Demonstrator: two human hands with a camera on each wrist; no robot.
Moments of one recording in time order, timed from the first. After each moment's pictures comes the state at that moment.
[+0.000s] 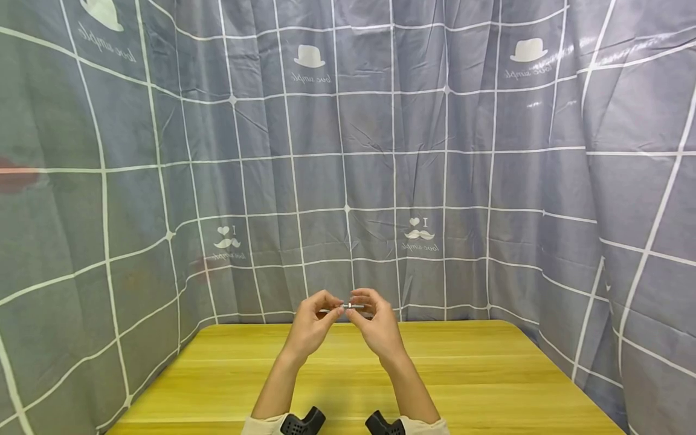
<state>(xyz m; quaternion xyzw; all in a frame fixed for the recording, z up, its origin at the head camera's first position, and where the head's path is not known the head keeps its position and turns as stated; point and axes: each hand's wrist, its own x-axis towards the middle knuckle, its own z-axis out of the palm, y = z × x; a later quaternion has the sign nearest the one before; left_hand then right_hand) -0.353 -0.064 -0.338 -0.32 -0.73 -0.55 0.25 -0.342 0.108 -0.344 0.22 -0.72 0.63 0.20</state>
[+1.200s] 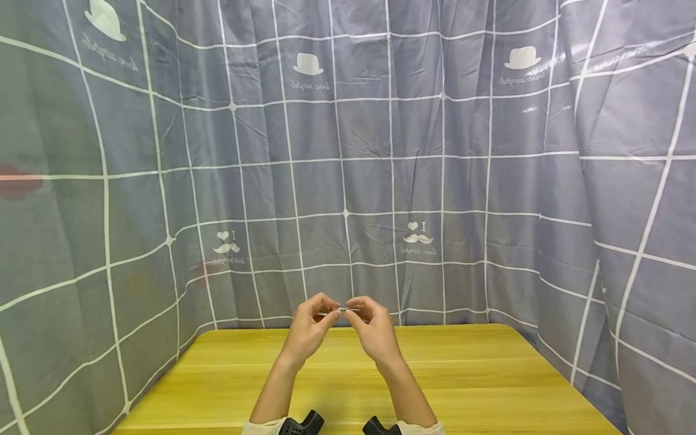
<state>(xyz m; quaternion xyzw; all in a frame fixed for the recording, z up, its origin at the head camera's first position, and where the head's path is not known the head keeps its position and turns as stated) -0.352 -0.067 -0.337 -0.32 -0.73 -0.55 0.25 -0.342 0.105 -0.347 0.23 -0.71 0.63 0.20</state>
